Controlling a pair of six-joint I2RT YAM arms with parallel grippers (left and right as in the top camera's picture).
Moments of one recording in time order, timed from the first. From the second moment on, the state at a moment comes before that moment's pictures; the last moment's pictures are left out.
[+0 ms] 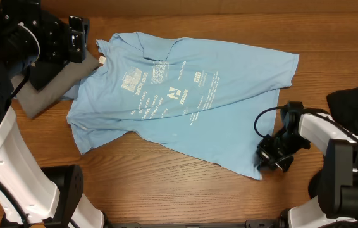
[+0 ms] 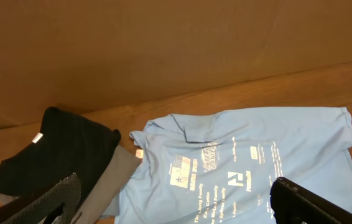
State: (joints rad) left arm 0.06 1.86 2.98 -1.69 0.24 0.13; right arm -0.09 1.74 0.83 -0.98 -0.36 0.59
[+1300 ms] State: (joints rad) left arm 0.08 1.68 2.32 -1.69 0.13 0.06; right arm -0.65 1.46 0.91 -1.16 -0.22 0.50
